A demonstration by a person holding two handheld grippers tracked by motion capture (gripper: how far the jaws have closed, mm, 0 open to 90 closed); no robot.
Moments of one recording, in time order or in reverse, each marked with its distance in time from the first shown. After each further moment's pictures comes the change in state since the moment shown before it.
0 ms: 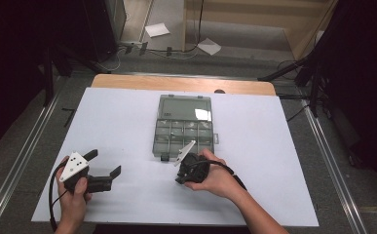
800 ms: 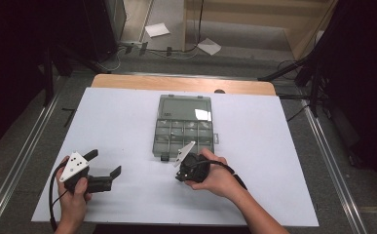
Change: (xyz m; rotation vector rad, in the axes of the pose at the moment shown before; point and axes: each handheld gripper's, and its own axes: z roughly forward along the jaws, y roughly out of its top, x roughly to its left) left arm 0.000 0.000 0.000 0.002 -0.002 0.007; right arm 0.001 0.002 -0.006 -0.019 -0.026 -0.052
